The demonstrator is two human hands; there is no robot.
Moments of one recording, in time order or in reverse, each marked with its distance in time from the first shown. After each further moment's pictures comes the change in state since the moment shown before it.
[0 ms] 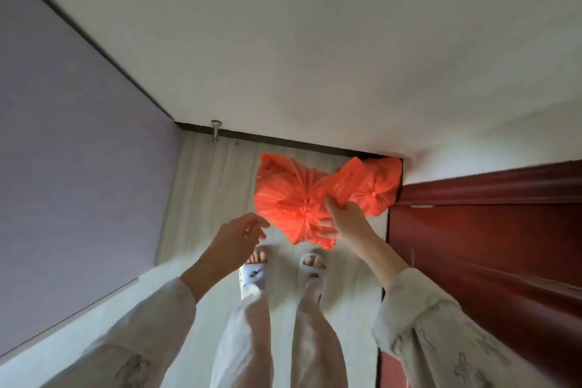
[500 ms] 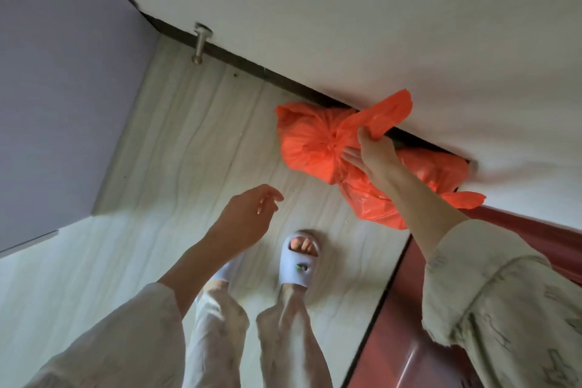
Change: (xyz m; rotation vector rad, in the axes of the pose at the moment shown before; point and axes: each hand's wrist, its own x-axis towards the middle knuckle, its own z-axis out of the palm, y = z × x) left_hand 0.184 -0.093 0.112 -0.076 0.084 -0.186; right_hand 0.287 -0.009 0.010 0.011 0.040 0.020
